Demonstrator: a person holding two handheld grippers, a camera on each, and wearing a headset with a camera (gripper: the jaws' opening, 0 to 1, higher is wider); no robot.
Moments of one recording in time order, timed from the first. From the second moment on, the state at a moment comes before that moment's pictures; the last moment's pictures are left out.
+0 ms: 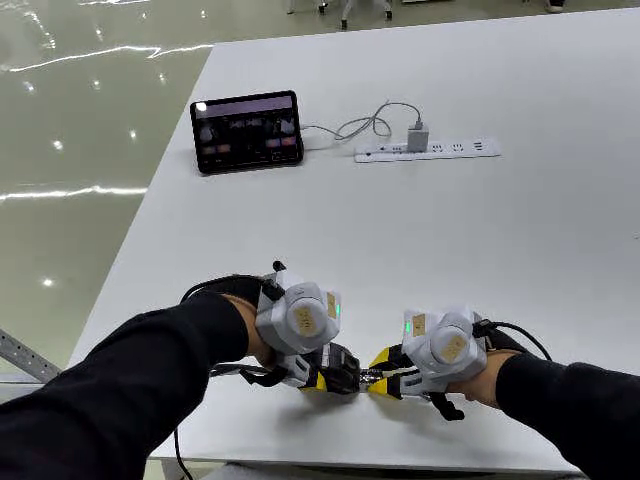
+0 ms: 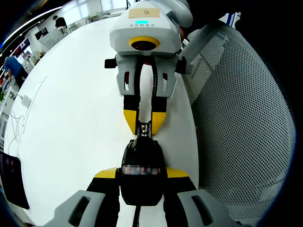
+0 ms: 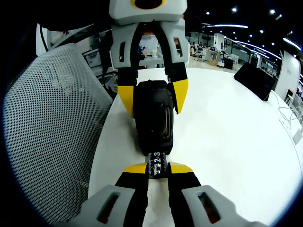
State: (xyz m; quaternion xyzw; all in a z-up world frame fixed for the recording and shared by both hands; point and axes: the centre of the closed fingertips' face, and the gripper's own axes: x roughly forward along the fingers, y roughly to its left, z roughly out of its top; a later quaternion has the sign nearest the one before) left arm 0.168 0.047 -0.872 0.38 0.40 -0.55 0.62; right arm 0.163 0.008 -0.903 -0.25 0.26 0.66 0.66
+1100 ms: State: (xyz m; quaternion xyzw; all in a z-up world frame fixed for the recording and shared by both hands) left arm 0.168 0.047 -0.872 0.37 0.41 -0.55 0.63; right arm 0.166 -0.007 -0.903 -0.26 0.27 0.66 0.65
